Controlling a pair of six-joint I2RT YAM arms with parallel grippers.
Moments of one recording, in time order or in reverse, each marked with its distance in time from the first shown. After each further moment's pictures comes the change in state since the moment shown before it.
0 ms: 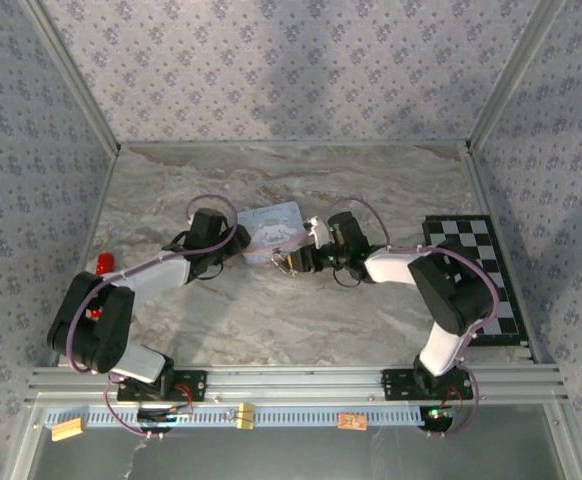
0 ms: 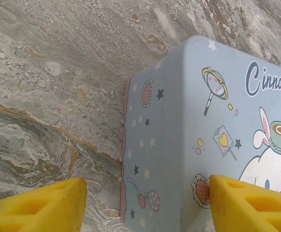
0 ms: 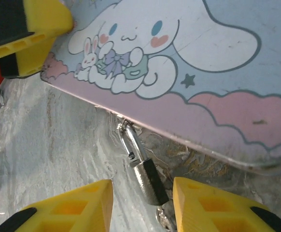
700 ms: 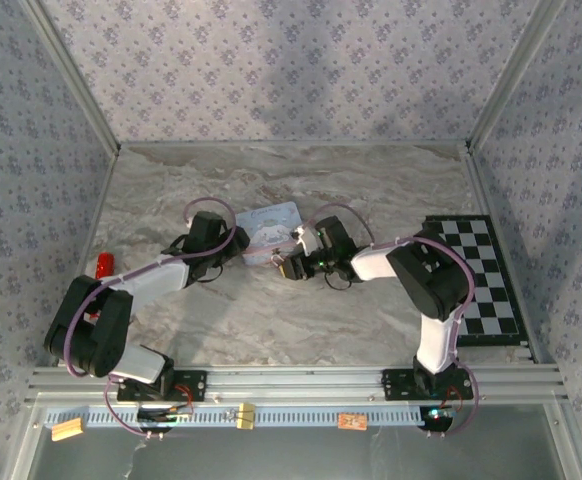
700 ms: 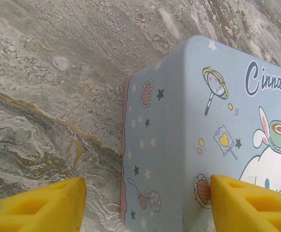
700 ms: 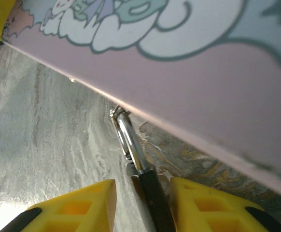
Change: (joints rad) left arm -0.004 -0.020 -0.034 0.027 -0.014 -0.026; right arm 0.048 0.139 0.056 0.017 -0.043 -0.067
